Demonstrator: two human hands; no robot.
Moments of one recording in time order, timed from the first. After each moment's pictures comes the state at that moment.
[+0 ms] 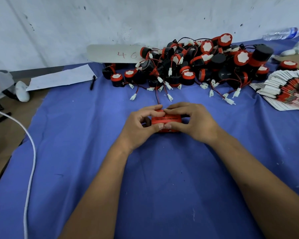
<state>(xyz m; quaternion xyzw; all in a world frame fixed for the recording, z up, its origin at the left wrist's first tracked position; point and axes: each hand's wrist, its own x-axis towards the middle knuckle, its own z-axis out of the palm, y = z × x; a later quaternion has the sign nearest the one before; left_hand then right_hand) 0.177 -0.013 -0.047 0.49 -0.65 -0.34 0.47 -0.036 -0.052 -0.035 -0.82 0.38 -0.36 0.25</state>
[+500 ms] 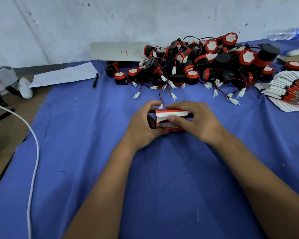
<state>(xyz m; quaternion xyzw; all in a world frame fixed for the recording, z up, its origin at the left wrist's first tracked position) 0.176 -0.010 -0.043 0.54 -0.66 -0.29 0.43 -0.028 -0.048 -0.031 -0.81 0.36 -0.38 0.25</state>
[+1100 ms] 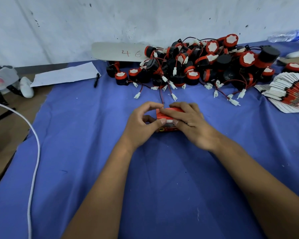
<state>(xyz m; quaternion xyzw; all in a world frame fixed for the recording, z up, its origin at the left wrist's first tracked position) 0.180 -0.008 -0.041 0.50 -0.62 -0.33 0.50 -0.021 -0.035 -0.033 -0.85 0.42 -0.24 0.21</state>
